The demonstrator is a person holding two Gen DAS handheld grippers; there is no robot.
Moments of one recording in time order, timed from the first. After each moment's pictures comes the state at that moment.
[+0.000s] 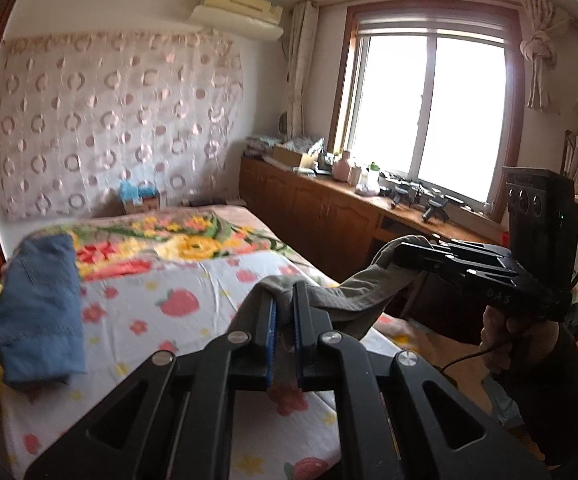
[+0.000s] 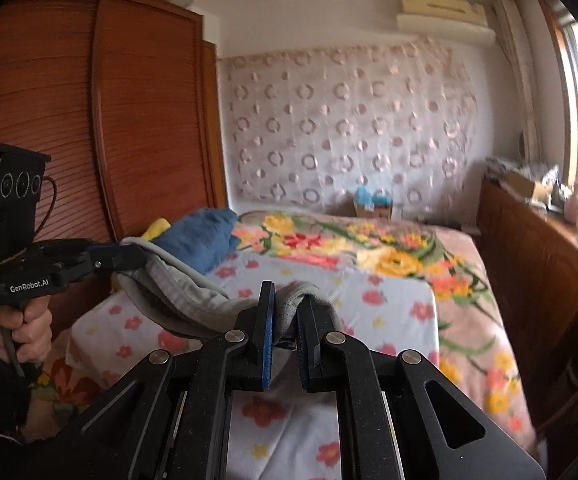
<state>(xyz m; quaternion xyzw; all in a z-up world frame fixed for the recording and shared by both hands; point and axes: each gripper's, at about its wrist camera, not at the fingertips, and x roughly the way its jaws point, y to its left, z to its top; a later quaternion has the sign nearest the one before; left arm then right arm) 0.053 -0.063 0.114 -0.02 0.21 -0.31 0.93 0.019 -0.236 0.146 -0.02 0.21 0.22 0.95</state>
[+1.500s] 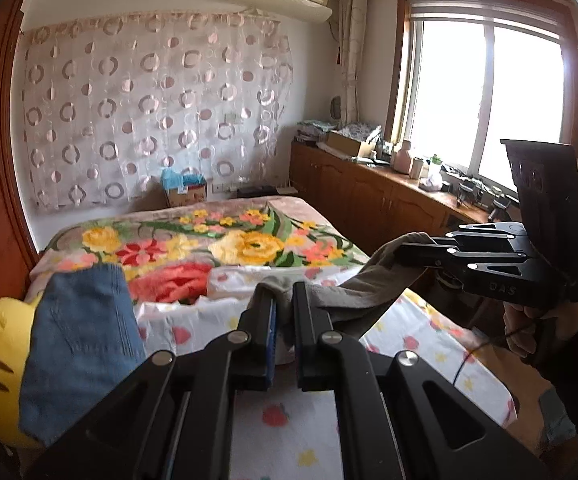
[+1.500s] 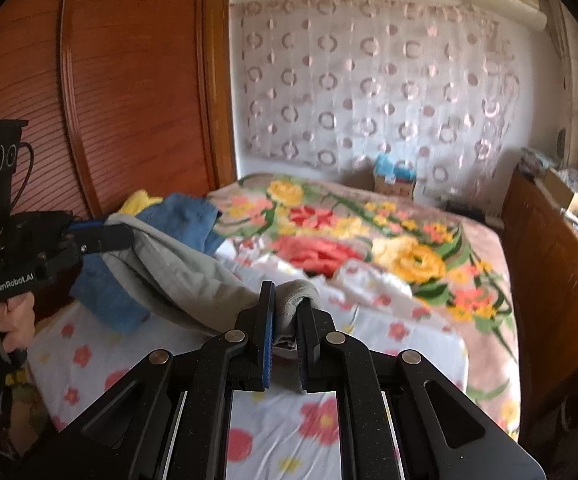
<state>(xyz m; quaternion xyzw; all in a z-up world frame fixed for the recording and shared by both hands) 0.226 -0.014 0.098 0.00 0.25 -0.24 0.94 0.222 -0.167 0.123 -0.07 0.30 0.25 0.92</state>
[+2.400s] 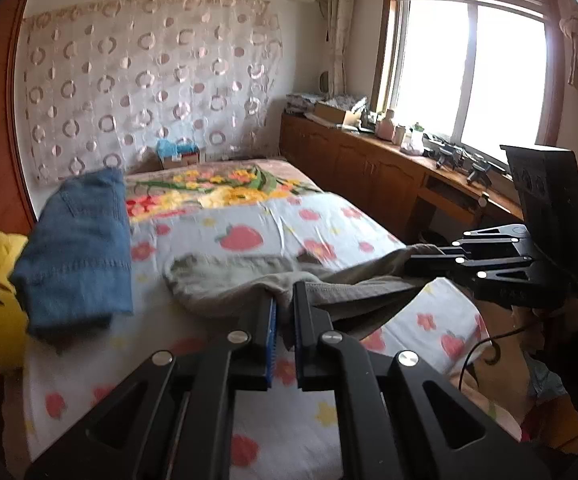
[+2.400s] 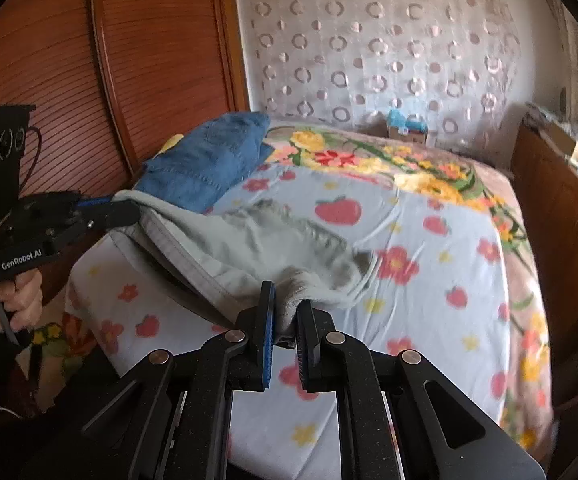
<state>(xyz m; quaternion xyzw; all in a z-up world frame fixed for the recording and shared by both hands) 0.071 -0.014 0.033 0.00 0.29 -0.24 0.93 0.064 -0.164 0.053 -0.04 0.36 0.26 0.90</state>
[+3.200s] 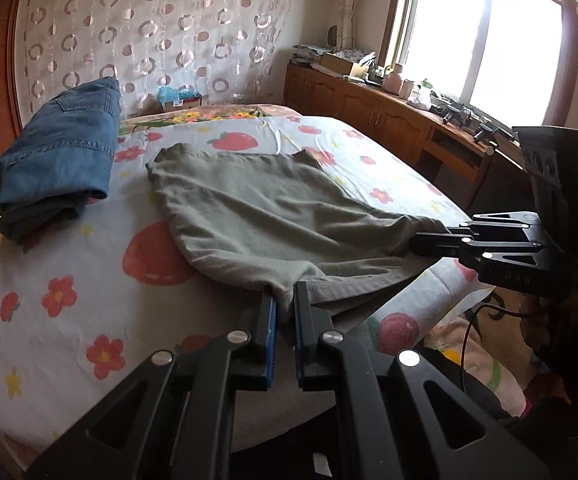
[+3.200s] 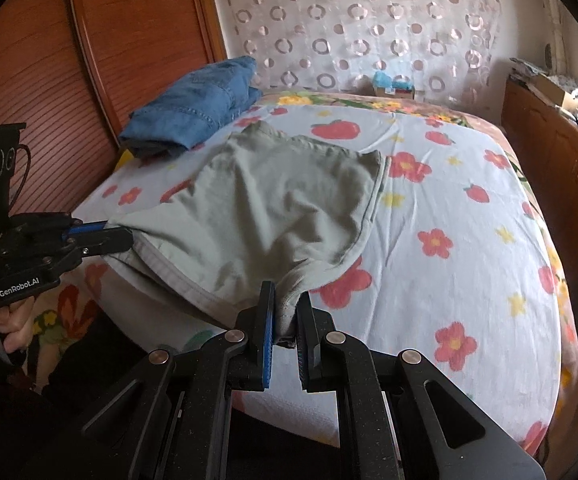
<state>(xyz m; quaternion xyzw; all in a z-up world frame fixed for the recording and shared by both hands) 0.043 -0.026 -0.049 0.01 0.37 -0.23 0.90 0.026 -0.166 -0.026 -0.02 0.40 0.23 0.89</state>
